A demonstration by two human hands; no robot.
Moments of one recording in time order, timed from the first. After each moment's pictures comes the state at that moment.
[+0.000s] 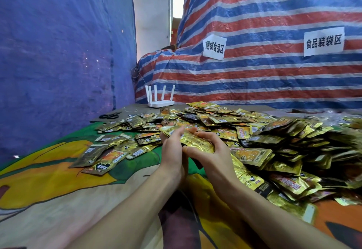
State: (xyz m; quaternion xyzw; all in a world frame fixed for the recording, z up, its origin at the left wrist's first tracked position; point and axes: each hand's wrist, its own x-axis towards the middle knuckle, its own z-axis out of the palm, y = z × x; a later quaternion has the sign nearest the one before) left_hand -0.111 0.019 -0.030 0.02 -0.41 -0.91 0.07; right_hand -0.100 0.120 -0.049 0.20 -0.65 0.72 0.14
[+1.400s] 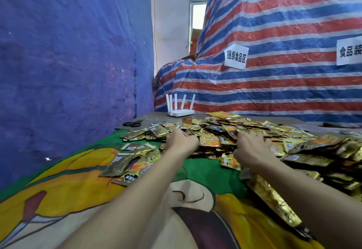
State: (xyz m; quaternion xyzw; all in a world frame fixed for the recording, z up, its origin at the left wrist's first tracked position) left_hand -0.139 -0.052 0.009 0.16 -0.83 -0.50 0.19; right_hand -0.199 0.121 -0.001 0.04 -0.98 0.05 0.19
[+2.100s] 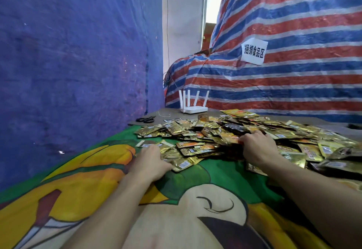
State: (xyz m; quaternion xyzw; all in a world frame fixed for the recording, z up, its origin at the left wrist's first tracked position) left_hand -0.133 -0.181 -0.045 0.19 -0.95 -0.19 0.17; right_hand -0.272 0.083 -0.031 0.15 -0.95 -0.04 0.26
